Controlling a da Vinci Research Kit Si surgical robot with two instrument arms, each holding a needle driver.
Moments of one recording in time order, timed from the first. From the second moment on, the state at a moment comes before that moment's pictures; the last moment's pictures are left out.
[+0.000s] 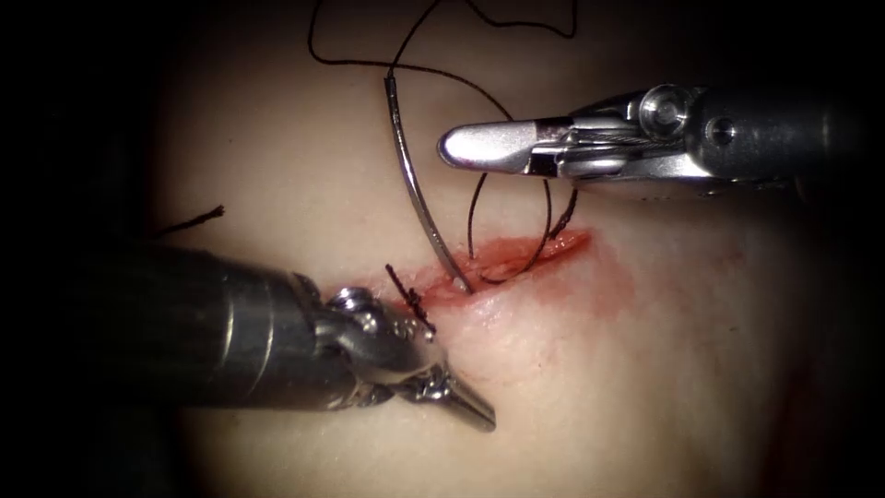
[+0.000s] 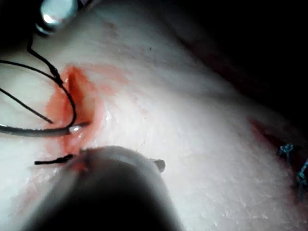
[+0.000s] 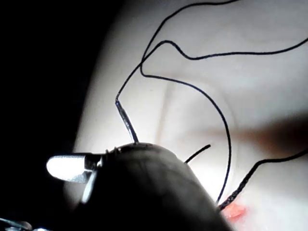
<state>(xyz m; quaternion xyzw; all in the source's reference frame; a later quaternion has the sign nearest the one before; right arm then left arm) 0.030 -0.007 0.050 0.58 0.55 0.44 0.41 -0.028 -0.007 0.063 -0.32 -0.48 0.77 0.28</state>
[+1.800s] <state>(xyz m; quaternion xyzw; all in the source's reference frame) 0.035 -0.006 0.063 0.43 0.57 0.34 0.61 -0.028 -0.007 0.063 -0.32 -0.48 0.77 0.28</state>
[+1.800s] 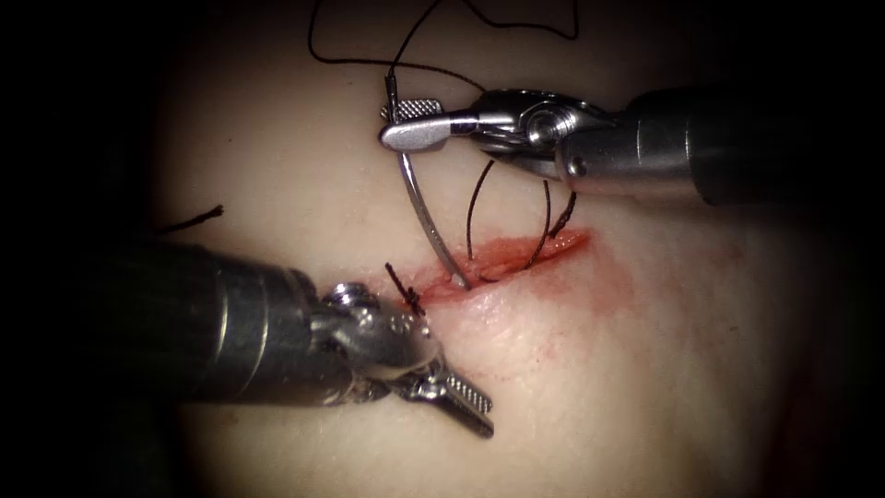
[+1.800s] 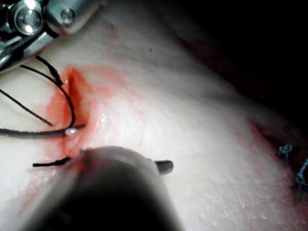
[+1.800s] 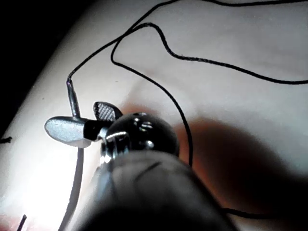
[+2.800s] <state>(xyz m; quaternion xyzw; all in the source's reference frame) 0.032 -0.006 0.055 0.40 0.67 0.34 0.53 -0.028 -0.007 0.063 -0.32 -0.48 0.77 0.28</state>
